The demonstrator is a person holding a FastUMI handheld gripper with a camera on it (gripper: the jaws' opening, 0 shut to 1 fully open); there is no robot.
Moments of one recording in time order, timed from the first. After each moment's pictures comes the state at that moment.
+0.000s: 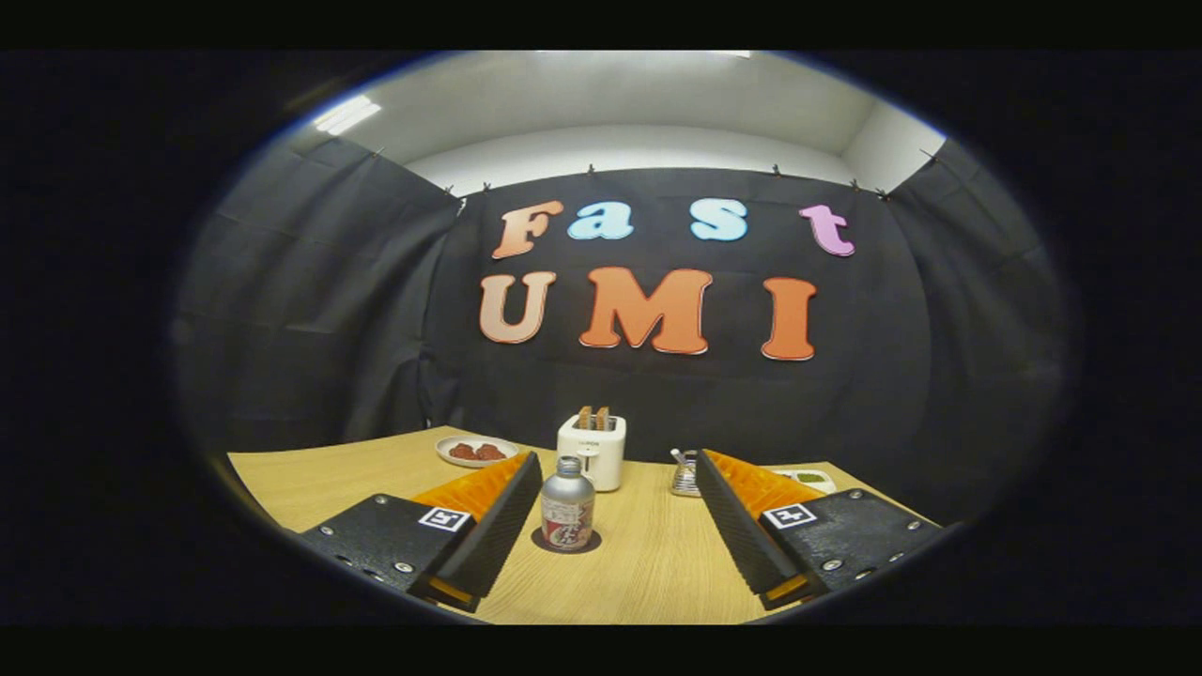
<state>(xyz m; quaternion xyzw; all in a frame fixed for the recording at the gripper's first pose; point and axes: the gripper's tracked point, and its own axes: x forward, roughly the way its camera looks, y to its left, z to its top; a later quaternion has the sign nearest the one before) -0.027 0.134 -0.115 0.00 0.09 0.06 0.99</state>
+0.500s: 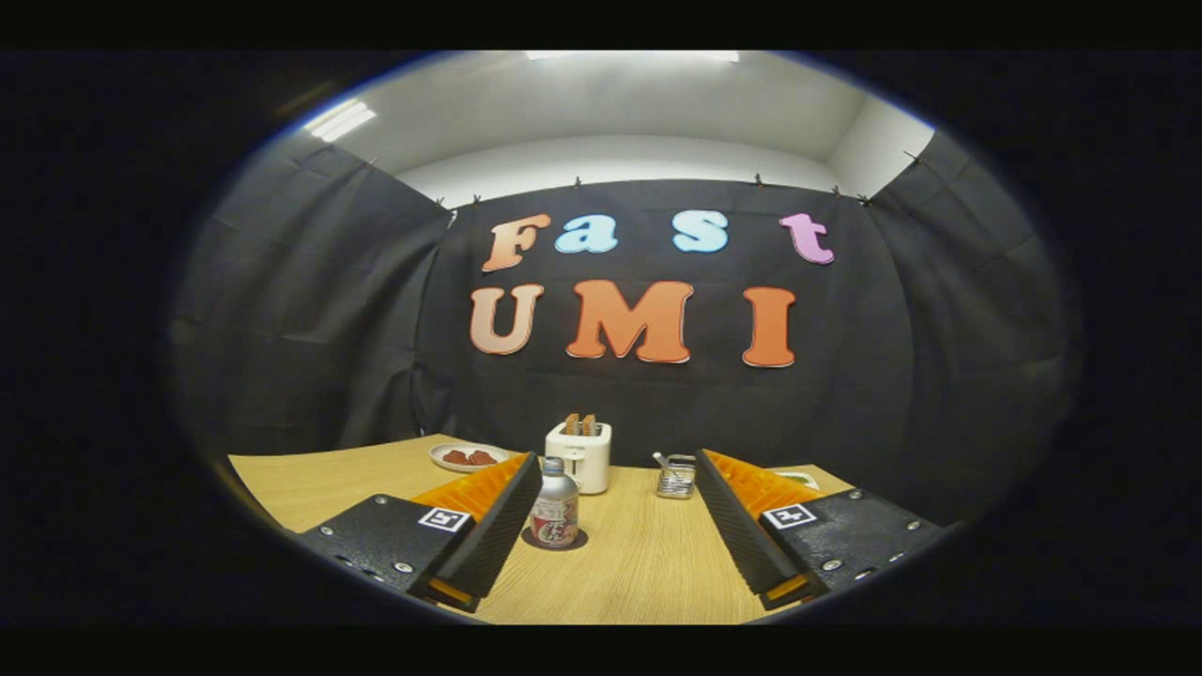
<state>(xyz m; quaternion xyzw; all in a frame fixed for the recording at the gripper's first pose) -0.046 0.116 -0.103 0.00 0.08 0.05 1.00</state>
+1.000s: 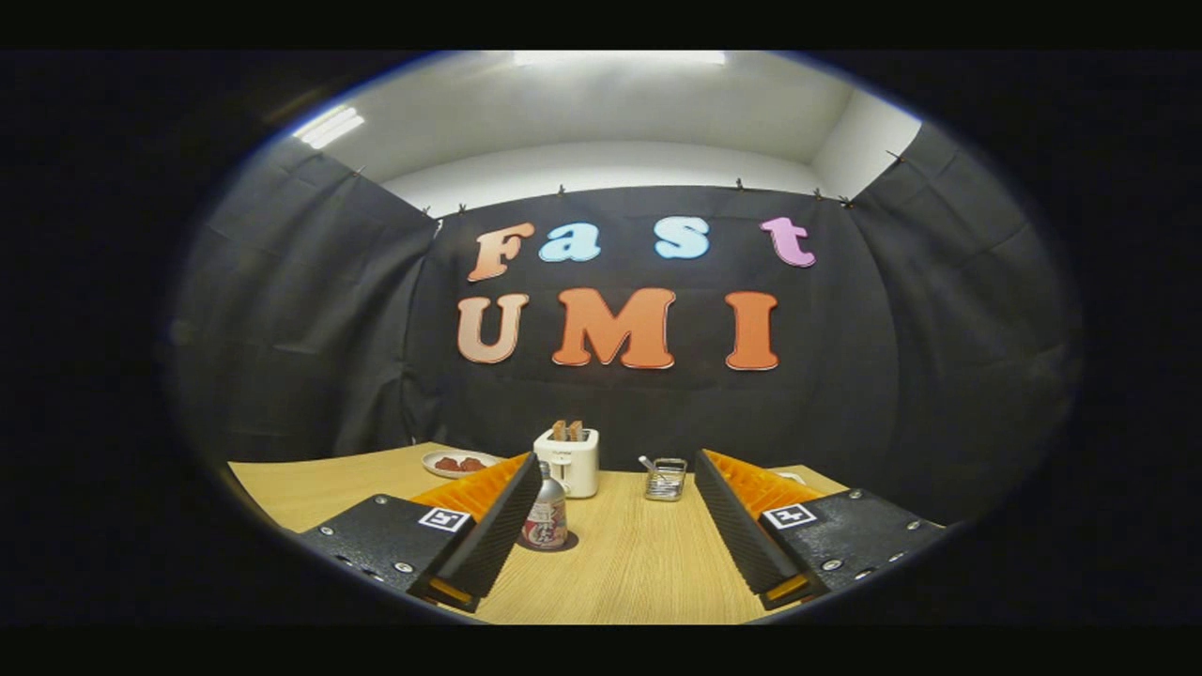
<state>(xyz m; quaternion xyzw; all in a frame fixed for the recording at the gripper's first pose) -0.049 0.104 -0.094 0.01 0.06 0.04 1.00</state>
